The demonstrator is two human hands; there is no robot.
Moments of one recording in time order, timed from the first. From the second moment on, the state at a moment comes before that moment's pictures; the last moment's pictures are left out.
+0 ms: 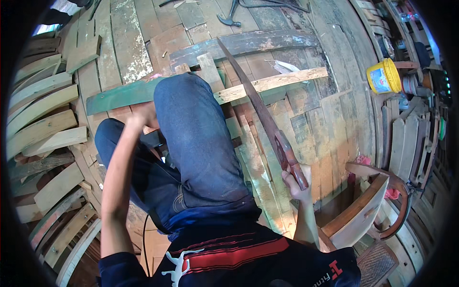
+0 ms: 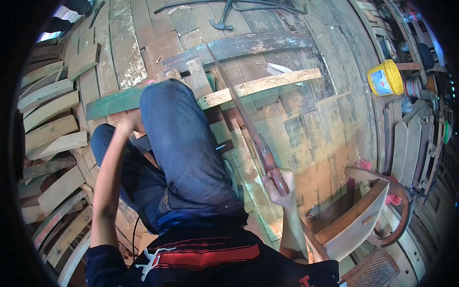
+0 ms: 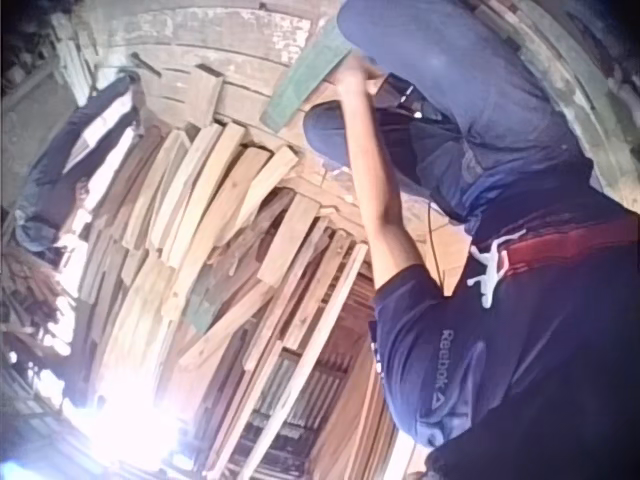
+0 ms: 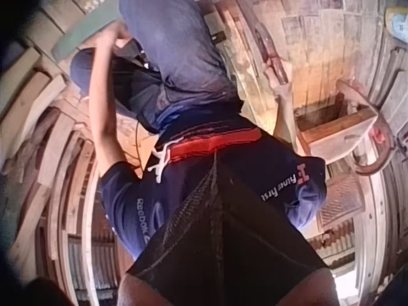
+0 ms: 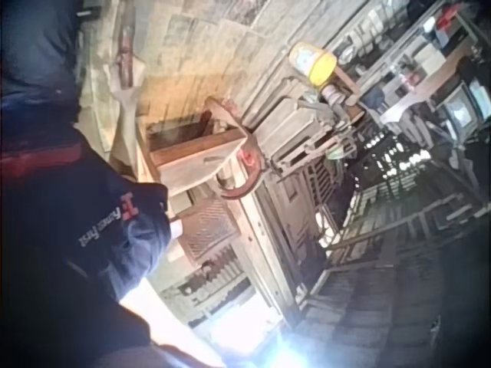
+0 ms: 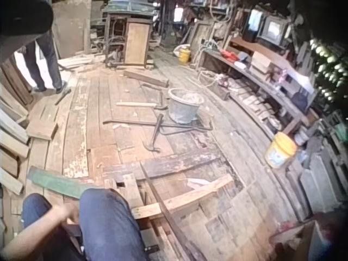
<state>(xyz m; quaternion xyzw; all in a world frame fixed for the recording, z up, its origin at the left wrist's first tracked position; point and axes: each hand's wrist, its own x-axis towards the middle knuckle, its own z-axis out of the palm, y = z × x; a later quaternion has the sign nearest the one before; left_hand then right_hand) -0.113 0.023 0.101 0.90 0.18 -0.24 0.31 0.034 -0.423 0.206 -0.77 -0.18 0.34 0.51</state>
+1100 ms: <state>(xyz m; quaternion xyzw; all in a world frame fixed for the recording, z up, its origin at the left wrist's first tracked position) 0.055 -0.109 0.071 0.92 0.27 -0.15 0.26 0.053 -0.408 0.215 -0.80 -0.25 0.34 0.42</state>
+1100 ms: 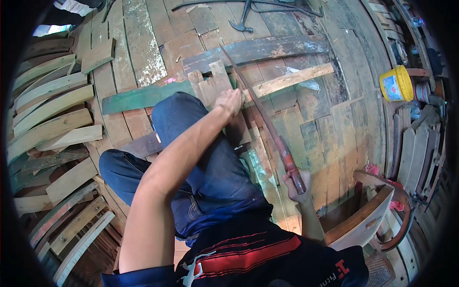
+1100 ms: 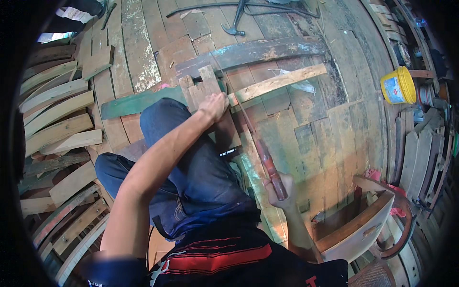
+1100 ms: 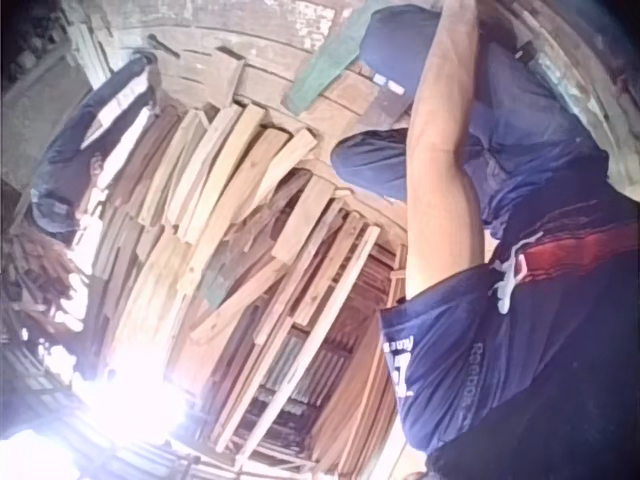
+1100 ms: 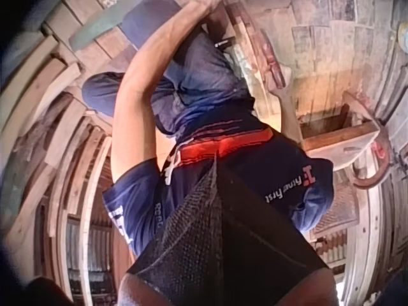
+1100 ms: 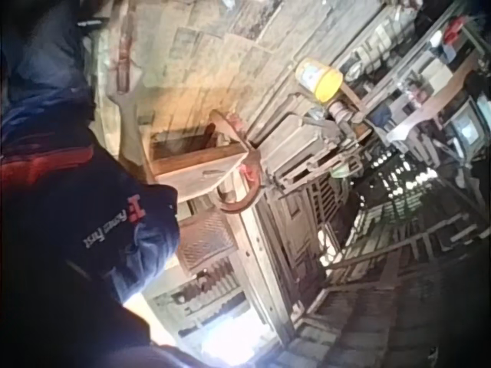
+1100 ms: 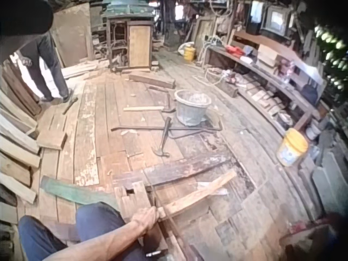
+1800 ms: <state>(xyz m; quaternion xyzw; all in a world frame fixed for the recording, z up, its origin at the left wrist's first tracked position) 0.062 -0.096 0.081 0.88 0.27 -0.28 0.27 0.020 -0.402 0.208 -0.81 -0.20 0.29 0.48</state>
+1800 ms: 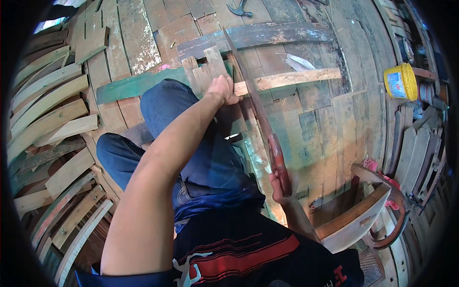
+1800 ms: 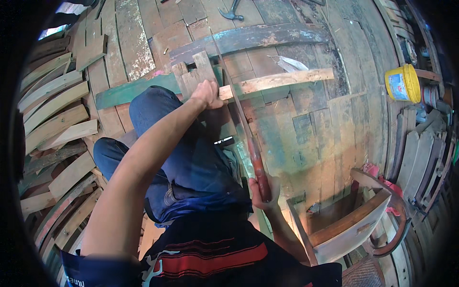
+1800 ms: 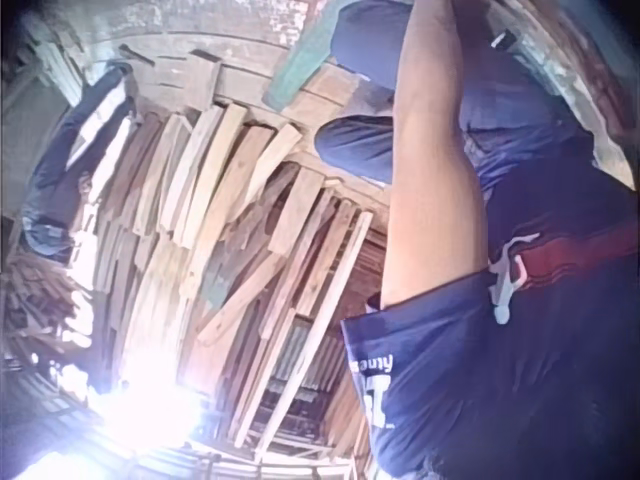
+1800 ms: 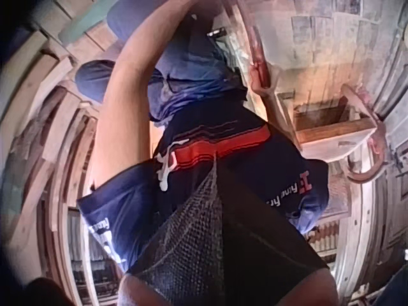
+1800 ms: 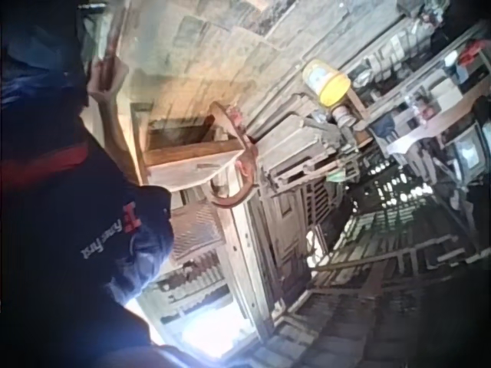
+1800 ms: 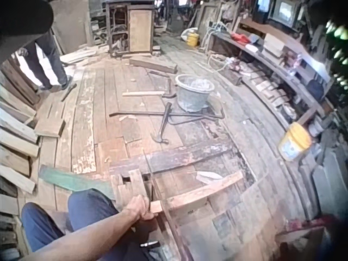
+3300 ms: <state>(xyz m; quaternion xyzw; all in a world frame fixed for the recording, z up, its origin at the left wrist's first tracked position) 0.045 -0.057 0.081 0.87 0.13 -0.38 0.28 0.046 -0.373 0.163 -0.79 -0.23 0.38 0.41</state>
